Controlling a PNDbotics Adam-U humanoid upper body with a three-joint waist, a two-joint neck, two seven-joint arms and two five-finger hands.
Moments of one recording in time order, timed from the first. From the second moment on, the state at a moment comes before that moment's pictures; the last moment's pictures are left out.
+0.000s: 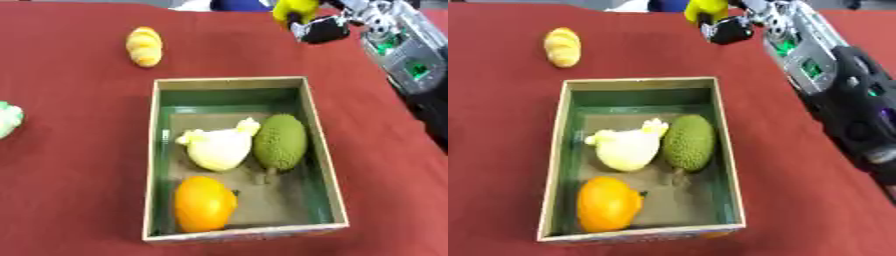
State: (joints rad) left arm -0.23 0.44 0.16 -1.98 0.06 -0.15 0.25; right arm -0.90 -0.83 0.32 -1.60 0.41 0.27 0.30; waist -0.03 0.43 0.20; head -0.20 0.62
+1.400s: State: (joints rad) left arm -0.23 0.44 0.16 -1.98 0.05 -0.14 0.25; right arm -0.76 -0.91 0.53 -1.99 0.28 0.34 0.47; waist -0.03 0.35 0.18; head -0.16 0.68
